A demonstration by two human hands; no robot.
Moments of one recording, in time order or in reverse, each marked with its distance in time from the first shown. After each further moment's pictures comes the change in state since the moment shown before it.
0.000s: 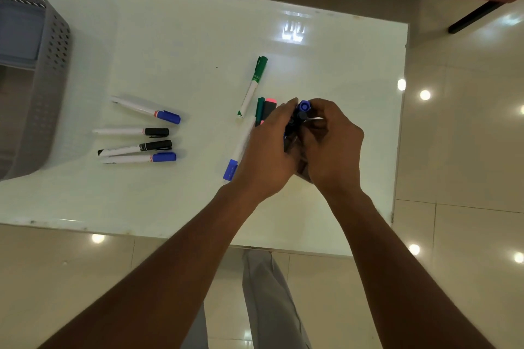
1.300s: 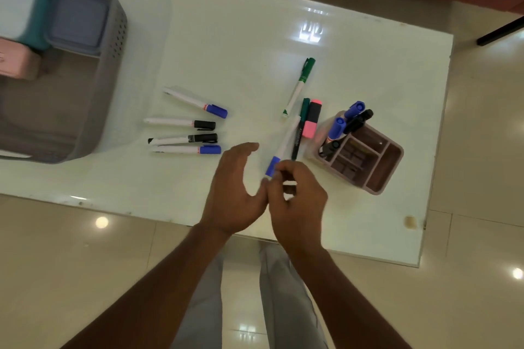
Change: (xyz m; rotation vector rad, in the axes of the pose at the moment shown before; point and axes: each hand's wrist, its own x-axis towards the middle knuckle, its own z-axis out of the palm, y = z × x) left_hand -0.083 -0.095 -0.081 0.165 0.184 -0.018; right_hand -0.106 -0.048 0.092 0.174 -0.030 0.016
